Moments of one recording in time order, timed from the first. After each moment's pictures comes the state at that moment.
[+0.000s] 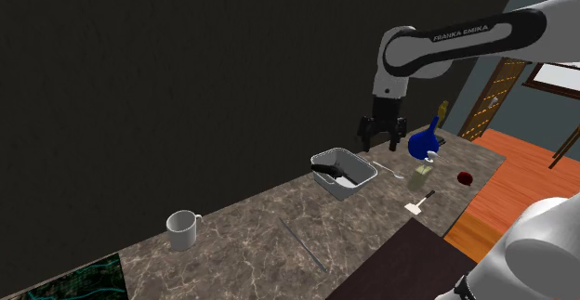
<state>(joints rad) -0.09 -0.31 -0.04 -2.31 0.06 1.74 0.30</state>
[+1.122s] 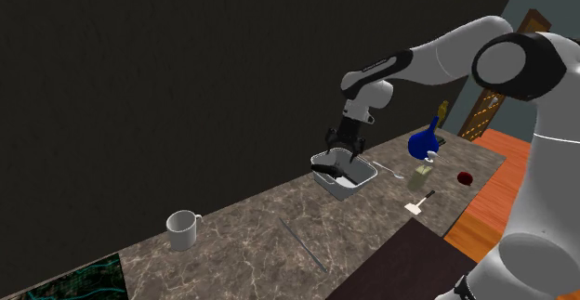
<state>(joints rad) -0.18 0.34 -0.11 -1.92 0.37 1.94 0.54</state>
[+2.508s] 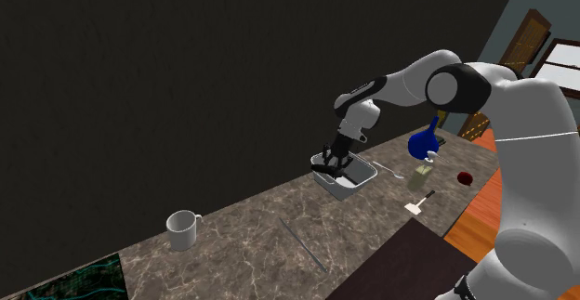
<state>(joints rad) -0.25 0.65 -0.11 -1.73 0.53 2.03 0.60</state>
